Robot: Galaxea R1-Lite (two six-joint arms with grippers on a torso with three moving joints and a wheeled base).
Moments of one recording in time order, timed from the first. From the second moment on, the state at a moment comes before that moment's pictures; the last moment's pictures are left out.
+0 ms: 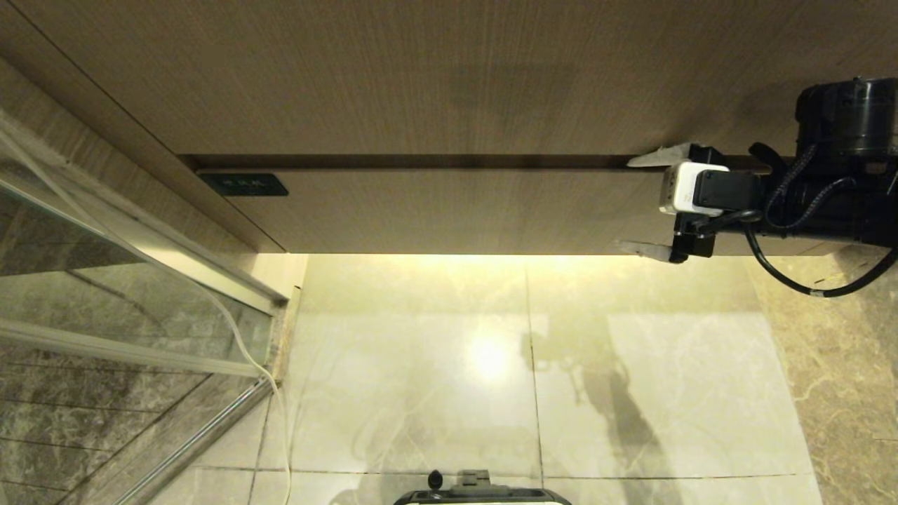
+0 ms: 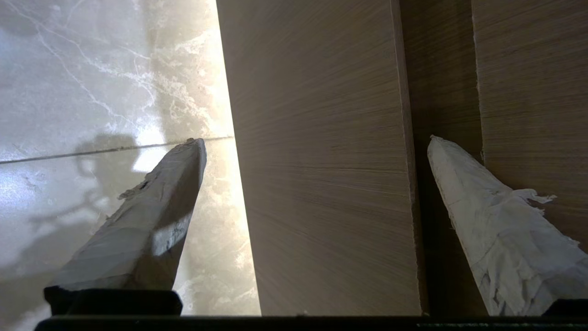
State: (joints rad) left arm 0.00 0.00 0.00 0.00 0.00 0.00; right arm 0.18 1.67 -1.20 -0.22 0.43 -1.32
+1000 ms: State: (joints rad) left arm 0.00 0.00 0.00 0.00 0.00 0.00; right arm 0.18 1.70 -1.20 -0.17 0.22 -1.28
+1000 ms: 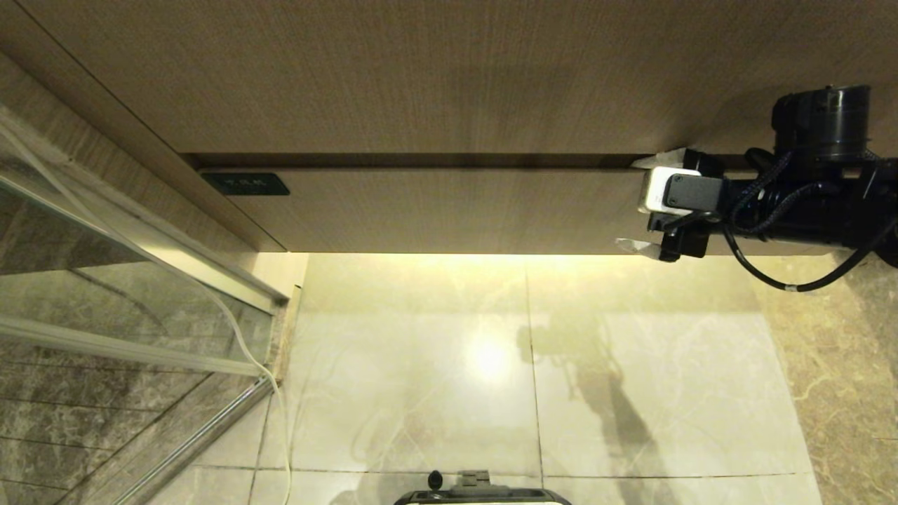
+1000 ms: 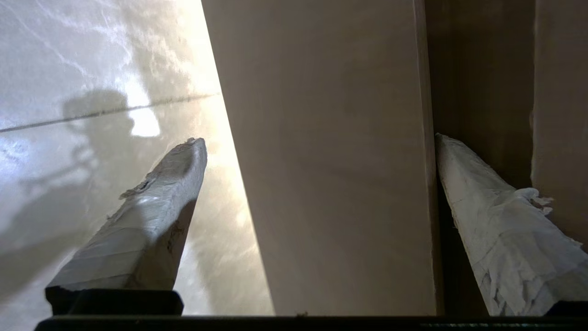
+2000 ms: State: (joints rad) left arm 0.00 0.00 0.00 0.00 0.00 0.00; right arm 0.18 1.60 -1.11 0.11 0.04 -1.15
